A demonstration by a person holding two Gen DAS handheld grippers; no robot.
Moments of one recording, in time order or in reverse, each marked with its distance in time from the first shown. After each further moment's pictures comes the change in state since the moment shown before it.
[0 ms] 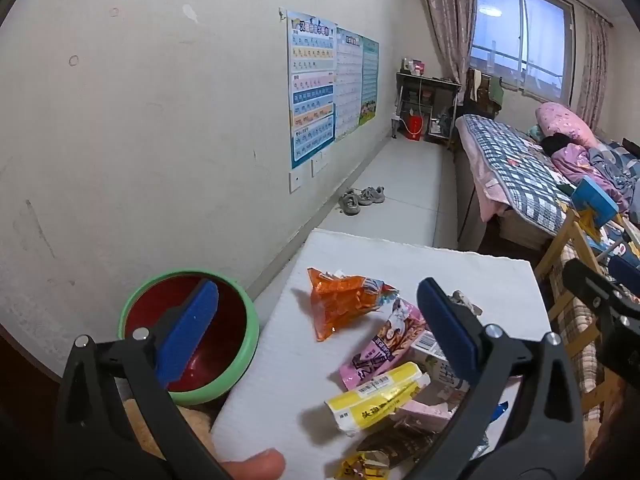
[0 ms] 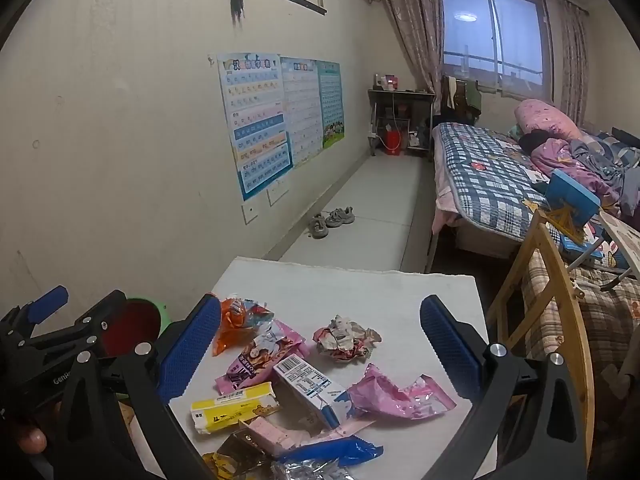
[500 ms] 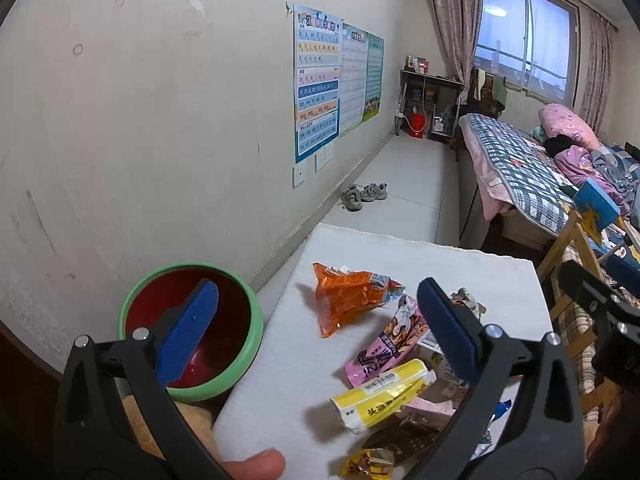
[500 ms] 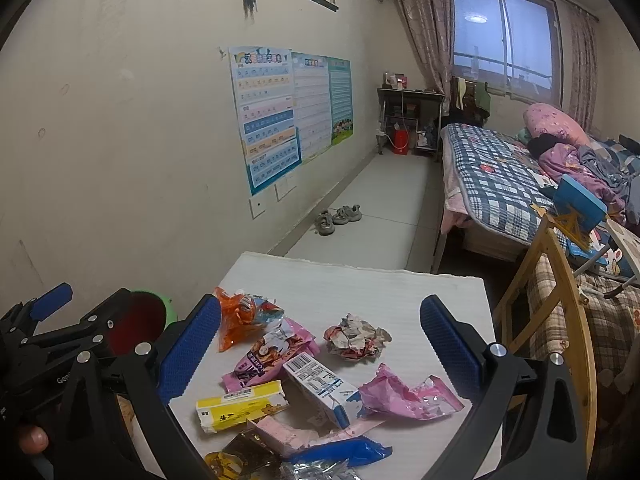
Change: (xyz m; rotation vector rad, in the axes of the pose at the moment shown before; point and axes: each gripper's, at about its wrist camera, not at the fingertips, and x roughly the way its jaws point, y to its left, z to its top) left arm 0.009 0.010 -0.004 -0.023 0.021 -0.001; right arm 0.009 0.015 0.000 -0.033 0.024 0.011
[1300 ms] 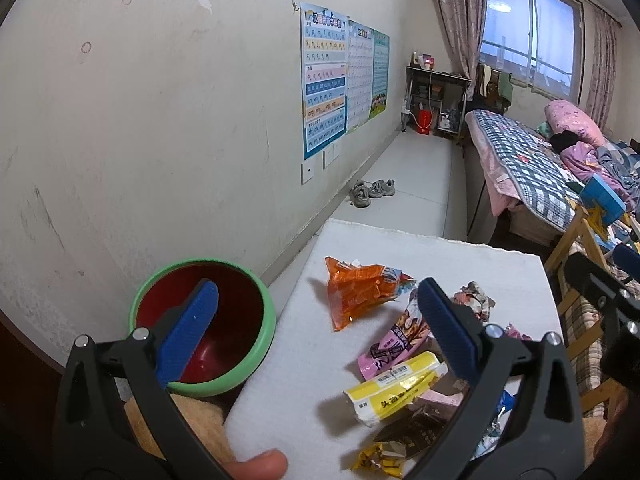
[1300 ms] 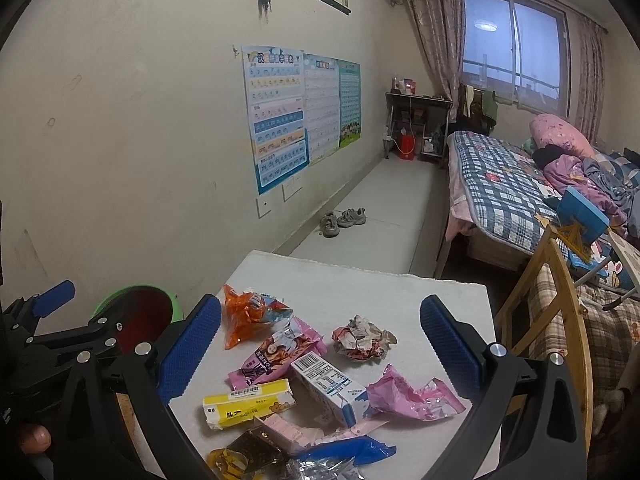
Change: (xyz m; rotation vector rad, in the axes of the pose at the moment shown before) left arm -0.004 0.009 -0.005 0.006 0.007 0.026; right arm -0.006 0.015 0.000 -0.038 -0.007 0.009
